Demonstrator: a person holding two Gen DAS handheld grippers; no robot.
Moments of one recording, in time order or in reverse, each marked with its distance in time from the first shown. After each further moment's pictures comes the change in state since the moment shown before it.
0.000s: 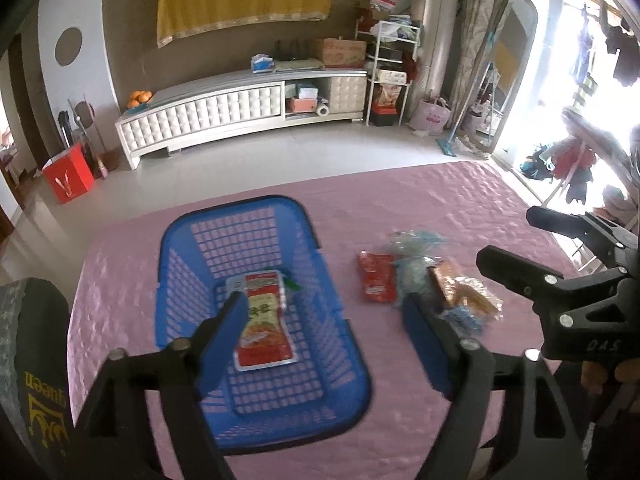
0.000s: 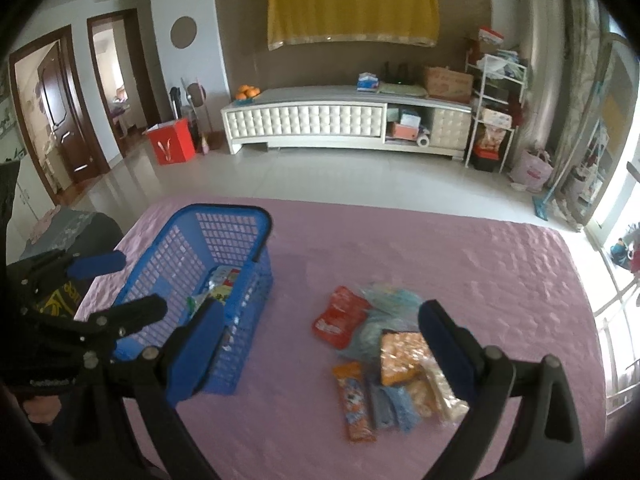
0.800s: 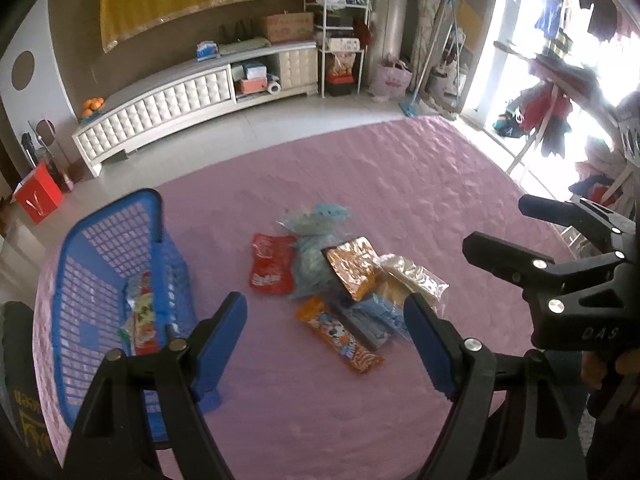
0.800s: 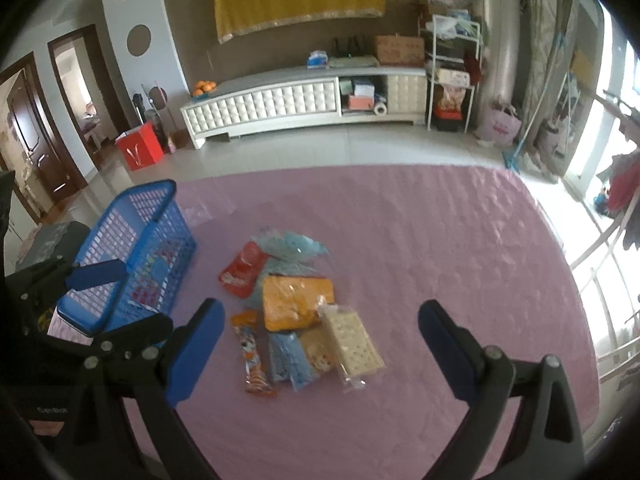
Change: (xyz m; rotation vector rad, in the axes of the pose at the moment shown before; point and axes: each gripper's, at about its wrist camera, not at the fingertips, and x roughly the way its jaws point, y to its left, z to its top) left arm 0.066 -0.133 -0.008 0.105 0.111 -0.057; right arm -0.001 -0.122 -0.058 0.118 0.068 -0.039
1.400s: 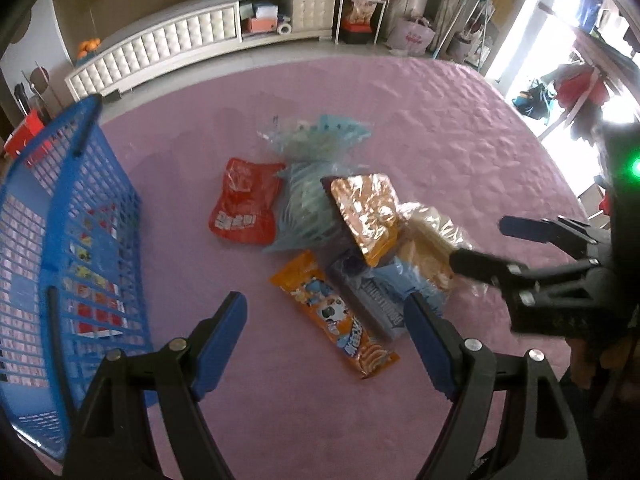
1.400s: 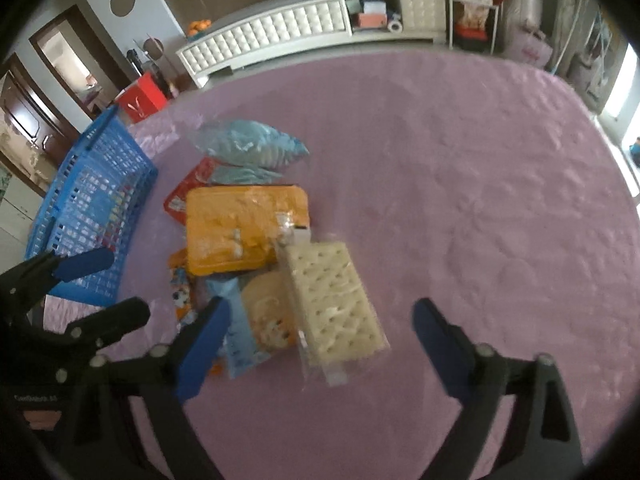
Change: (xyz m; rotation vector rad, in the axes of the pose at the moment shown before) left arm 0.097 0.008 -0.026 -0.099 0.184 -0.015; right arm 0.111 -0.047 -0.034 0.050 0.277 0.121
